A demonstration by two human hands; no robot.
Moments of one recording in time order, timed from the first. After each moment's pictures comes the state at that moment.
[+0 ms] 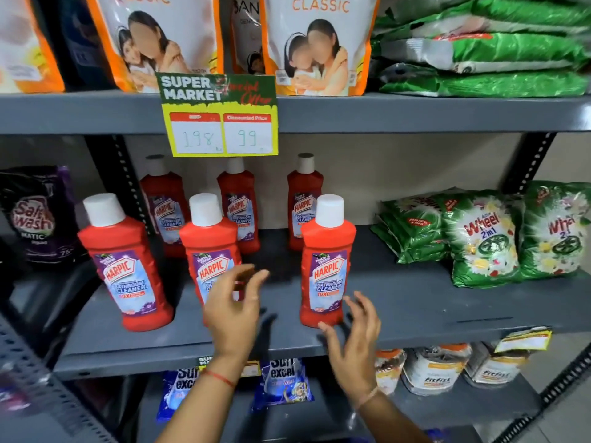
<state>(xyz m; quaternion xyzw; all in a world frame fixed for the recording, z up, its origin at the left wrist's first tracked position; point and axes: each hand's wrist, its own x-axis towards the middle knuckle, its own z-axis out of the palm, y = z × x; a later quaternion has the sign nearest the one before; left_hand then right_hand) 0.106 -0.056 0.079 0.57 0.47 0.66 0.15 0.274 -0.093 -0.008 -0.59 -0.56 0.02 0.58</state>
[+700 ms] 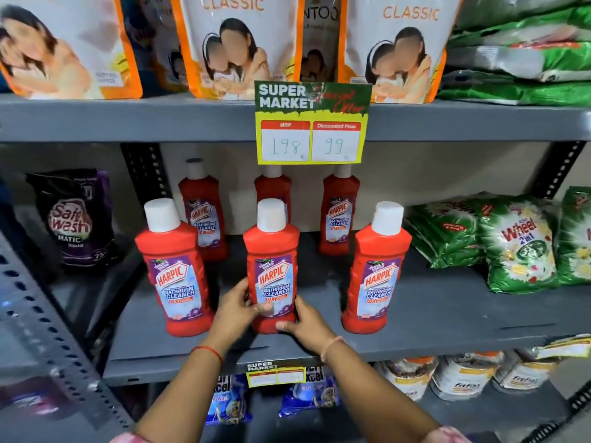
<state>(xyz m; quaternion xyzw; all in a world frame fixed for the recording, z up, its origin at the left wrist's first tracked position) 0.013 0.008 0.047 0.61 0.47 0.45 0.46 0.164 -0.003 0.007 -0.56 -0.62 0.41 0.37</state>
